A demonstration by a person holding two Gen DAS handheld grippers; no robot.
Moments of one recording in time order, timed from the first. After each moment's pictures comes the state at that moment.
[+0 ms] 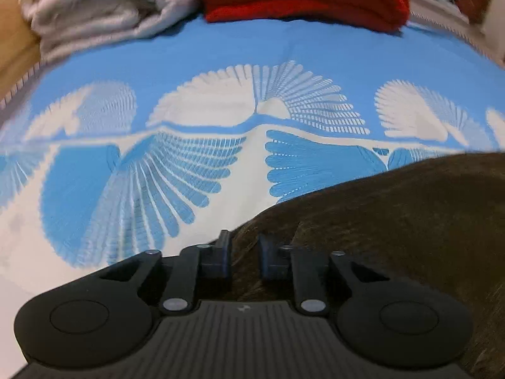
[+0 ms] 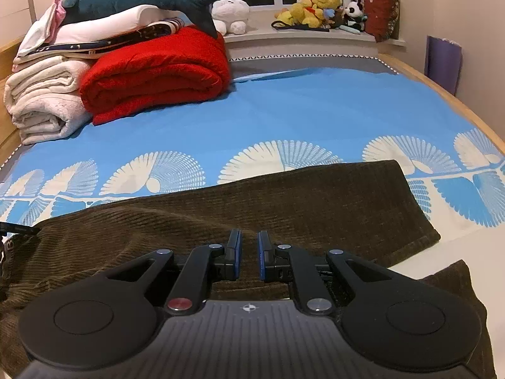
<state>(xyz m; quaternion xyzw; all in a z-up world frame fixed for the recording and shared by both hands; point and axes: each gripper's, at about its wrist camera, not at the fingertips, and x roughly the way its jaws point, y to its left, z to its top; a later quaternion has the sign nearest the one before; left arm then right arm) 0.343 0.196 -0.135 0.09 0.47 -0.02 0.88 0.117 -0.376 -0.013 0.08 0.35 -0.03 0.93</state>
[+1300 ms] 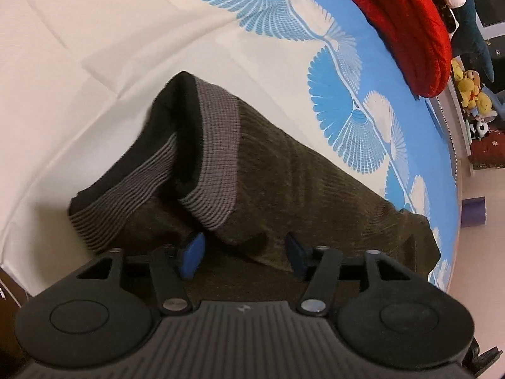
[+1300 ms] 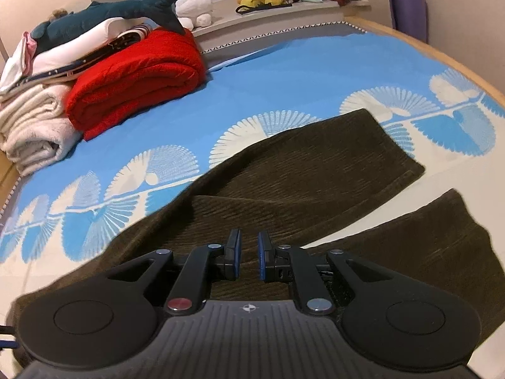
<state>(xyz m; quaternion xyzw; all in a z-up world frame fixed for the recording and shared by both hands) 0.121 0.269 -0.081 -0.34 0.58 0.03 0.74 0.071 -0.389 -0.017 0.18 0.37 -0.05 0.91</state>
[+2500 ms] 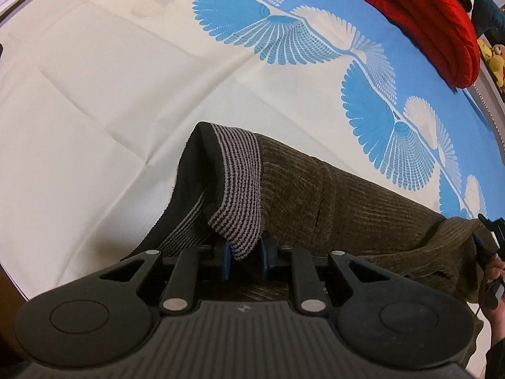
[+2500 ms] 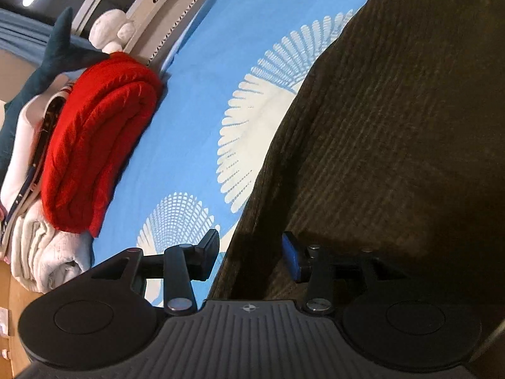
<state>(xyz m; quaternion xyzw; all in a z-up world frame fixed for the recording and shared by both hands) 0.152 0.270 -0.081 -0.22 0.58 0.10 0.78 0.293 -0.395 -0.167 0.47 0.37 -0.07 0.80</state>
